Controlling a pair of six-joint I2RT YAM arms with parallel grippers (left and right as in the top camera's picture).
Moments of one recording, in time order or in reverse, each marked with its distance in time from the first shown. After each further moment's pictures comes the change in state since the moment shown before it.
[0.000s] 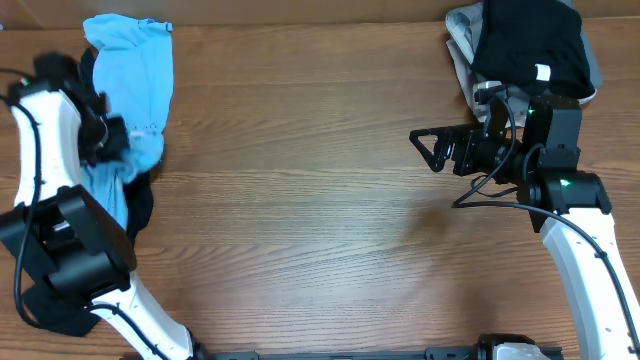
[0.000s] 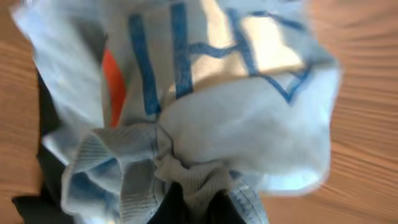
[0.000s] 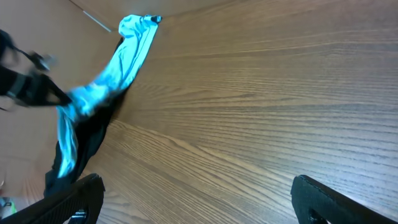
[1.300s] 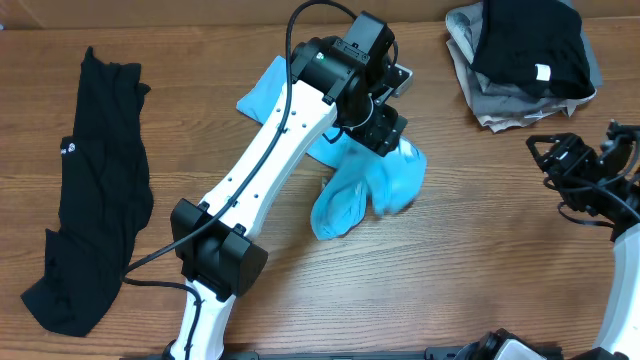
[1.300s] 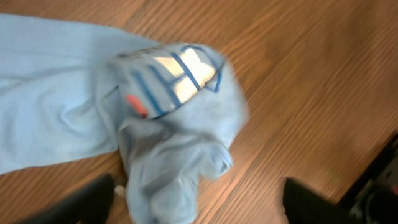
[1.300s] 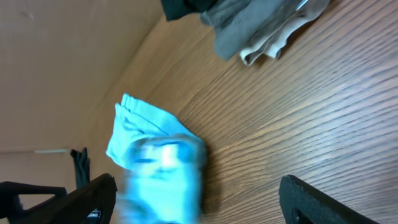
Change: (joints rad) left arm -0.982 0.110 0.400 -0.060 0.277 -0.060; right arm -0.571 0.000 0.000 -0.226 -0.034 0.146
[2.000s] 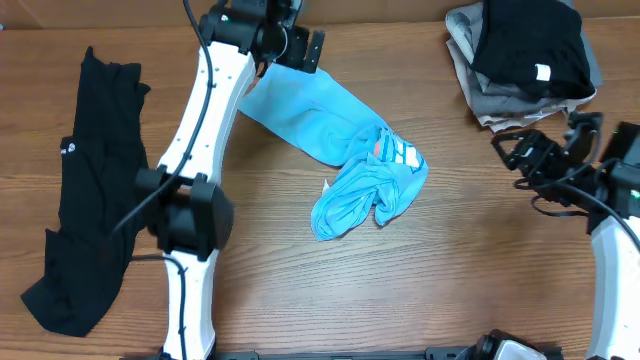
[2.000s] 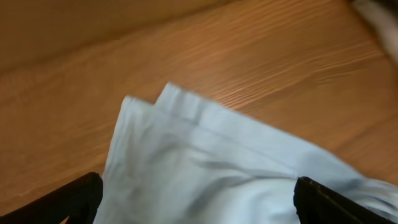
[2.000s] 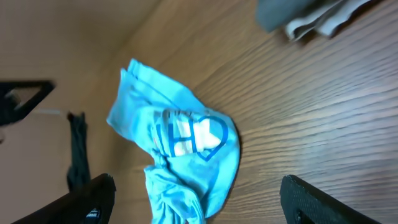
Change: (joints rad) left arm 0.341 0.157 0.056 0.376 -0.158 0.015; right arm 0.195 0.000 0.000 -0.002 0.056 -0.024
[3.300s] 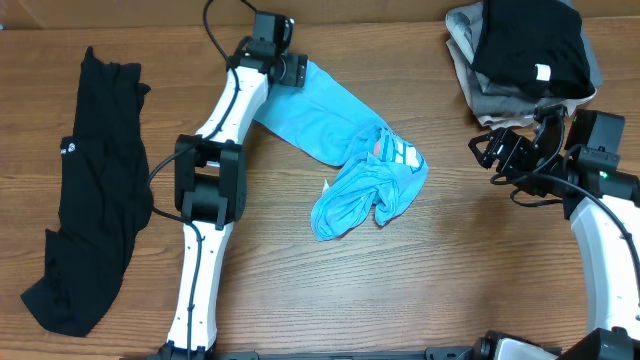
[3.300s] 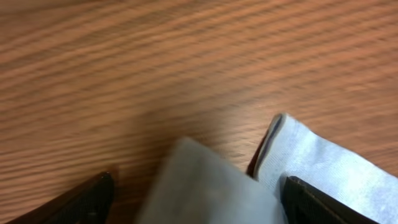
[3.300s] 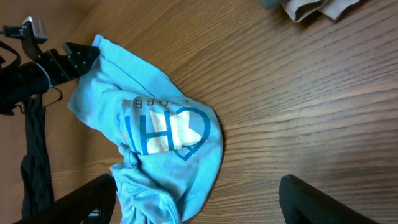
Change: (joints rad) left arm 0.055 0.369 -0.001 0.420 -0.176 -0.060; right arm 0.122 0.093 0.000 0.042 0.140 -0.003
